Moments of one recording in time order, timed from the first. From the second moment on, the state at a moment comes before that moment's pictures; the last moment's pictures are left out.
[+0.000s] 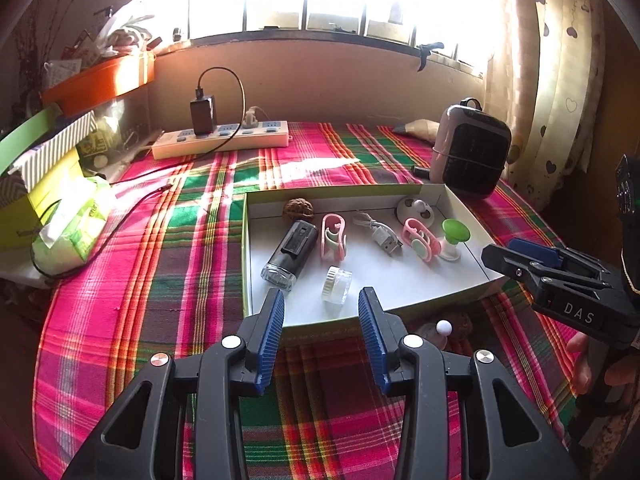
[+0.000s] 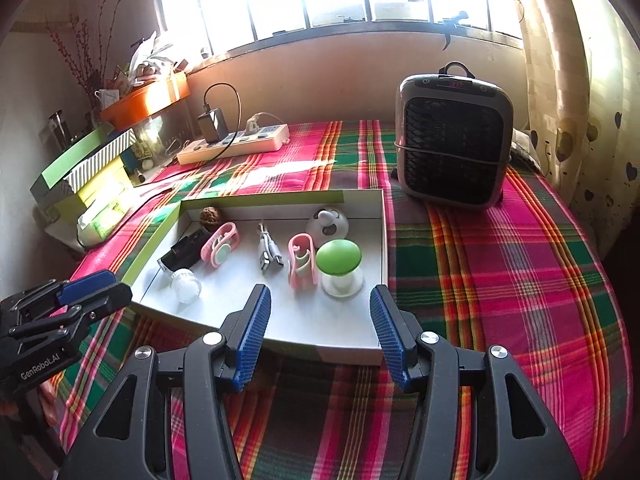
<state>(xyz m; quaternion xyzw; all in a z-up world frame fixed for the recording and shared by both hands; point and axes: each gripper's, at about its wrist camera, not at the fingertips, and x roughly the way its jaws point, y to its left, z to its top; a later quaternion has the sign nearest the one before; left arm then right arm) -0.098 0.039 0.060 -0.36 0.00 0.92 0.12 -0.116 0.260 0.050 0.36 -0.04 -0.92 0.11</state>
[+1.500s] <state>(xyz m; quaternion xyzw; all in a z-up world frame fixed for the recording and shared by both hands) -0.102 0.108 0.013 -0.43 0.03 0.88 0.21 -0.079 0.280 0.020 0.41 -0.04 -0.90 0.11</state>
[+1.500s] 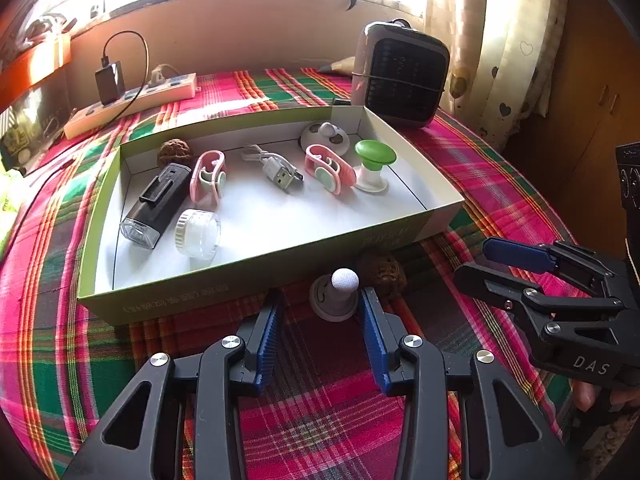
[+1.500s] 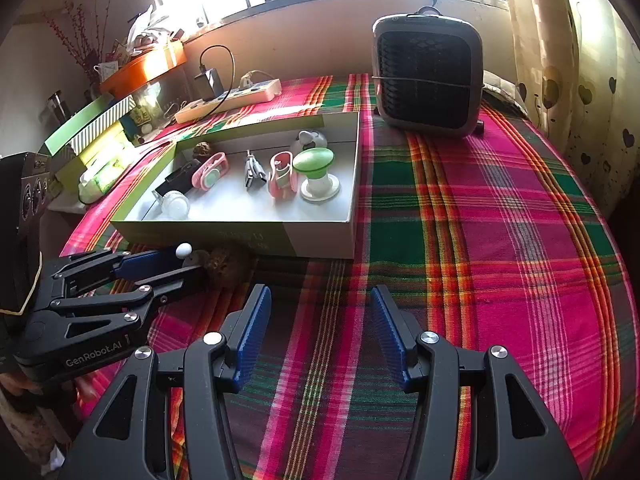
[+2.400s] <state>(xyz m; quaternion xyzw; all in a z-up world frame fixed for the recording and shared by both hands) -0.099 0.093 0.012 -0.43 0.00 0.88 0.18 -0.078 0.264 0.019 0.42 -0.02 -0.90 0.13</state>
